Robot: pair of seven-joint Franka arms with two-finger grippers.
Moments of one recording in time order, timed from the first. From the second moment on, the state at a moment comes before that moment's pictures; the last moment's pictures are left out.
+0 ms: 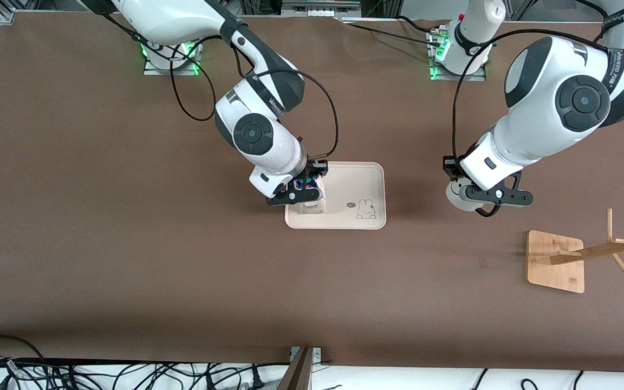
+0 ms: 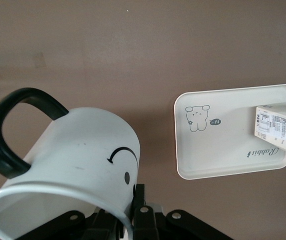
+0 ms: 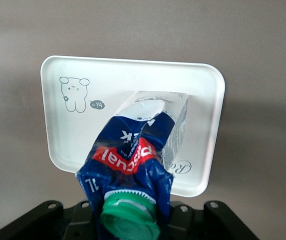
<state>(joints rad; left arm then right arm) -0.10 0.25 -0.20 -1.61 -0.07 1.77 -0.21 0.50 0.72 0.26 -1.27 0.13 2.01 0.57</state>
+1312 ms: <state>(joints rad) -0.09 0.26 -0.20 -1.60 -0.07 1.77 -0.21 0.50 0.71 0.26 -1.25 0.13 2.02 0.58</state>
